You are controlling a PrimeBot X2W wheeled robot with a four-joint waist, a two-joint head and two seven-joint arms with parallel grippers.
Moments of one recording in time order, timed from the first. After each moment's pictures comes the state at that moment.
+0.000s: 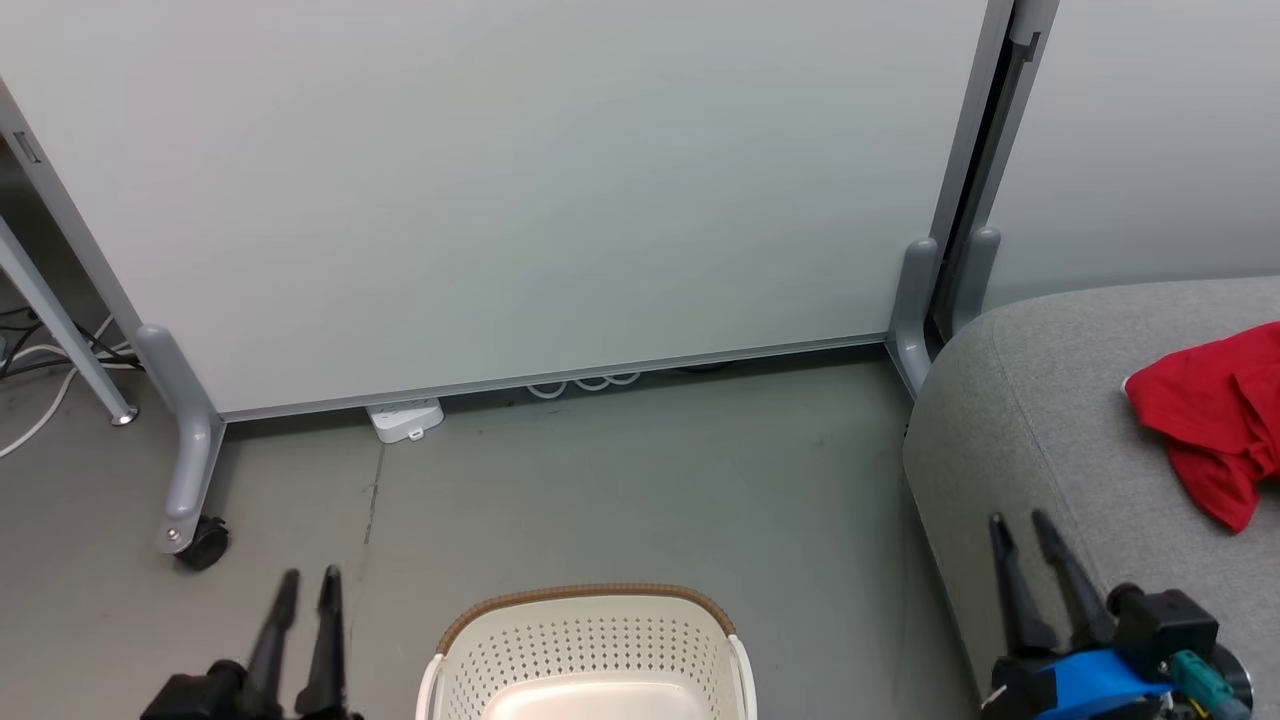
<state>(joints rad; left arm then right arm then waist) -0.01 0.05 0.03 0.26 -0.17 -0.12 -0.26 -0.06 -0.11 0.00 0.33 0.12 0.13 -0.26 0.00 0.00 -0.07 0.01</state>
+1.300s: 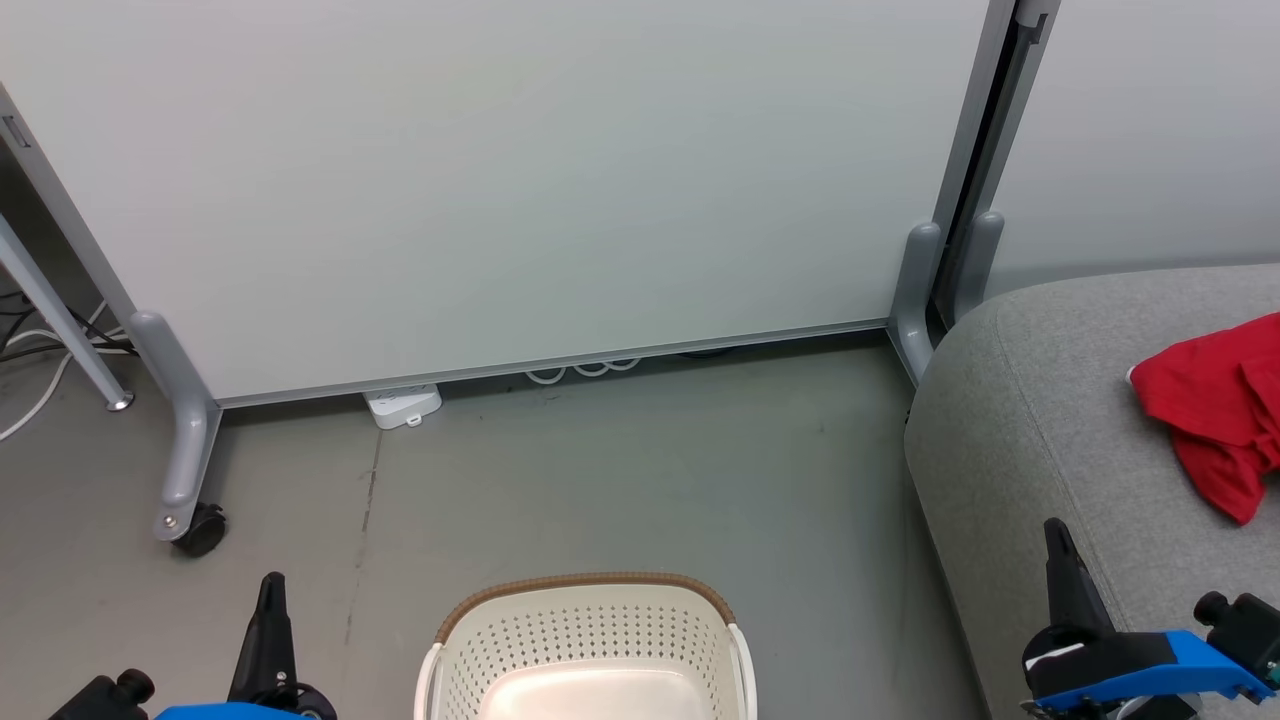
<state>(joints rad) -0.02 0.04 0.06 0.27 -0.80 -0.12 -0.09 -0.06 -0.08 -0.05 0.31 0.77 0.13 -0.10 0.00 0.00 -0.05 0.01</state>
